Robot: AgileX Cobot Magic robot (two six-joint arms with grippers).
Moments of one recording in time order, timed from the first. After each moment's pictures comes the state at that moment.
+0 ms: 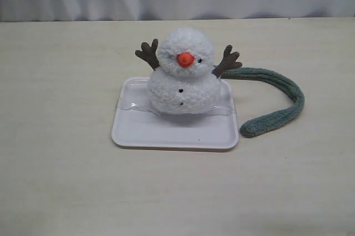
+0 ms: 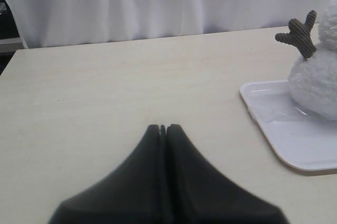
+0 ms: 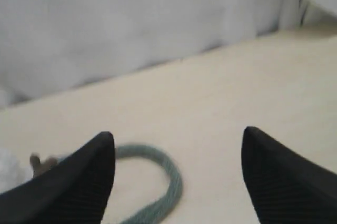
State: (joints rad) left arm -0.17 0.00 0.00 0.10 0.34 -0.07; right arm -0.11 0.77 -0.80 -0.04 0.59 0.22
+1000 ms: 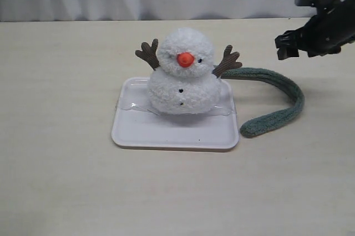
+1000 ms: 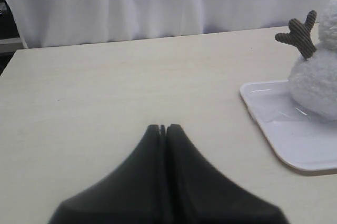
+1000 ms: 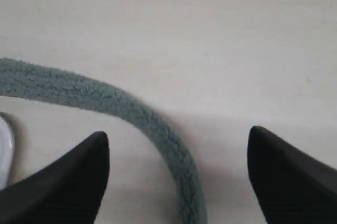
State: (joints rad) left arm -0.17 0.00 0.00 0.10 0.34 -0.07; right arm -0.07 1.96 -1.36 0.21 0.58 -0.30
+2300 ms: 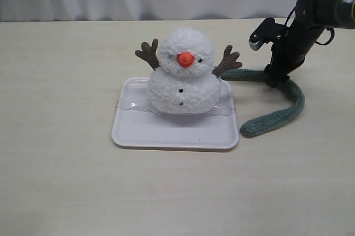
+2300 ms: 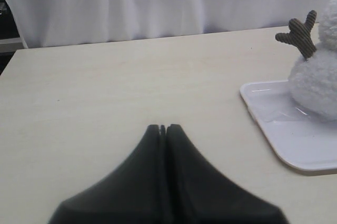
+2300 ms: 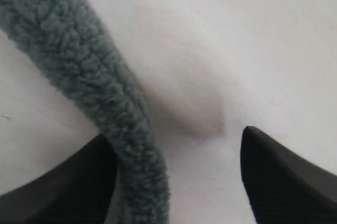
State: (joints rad) left arm -0.17 0.00 0.00 0.10 0.34 -0.07; right arm 0.04 2.28 -1.65 -0.11 0.76 -0.71
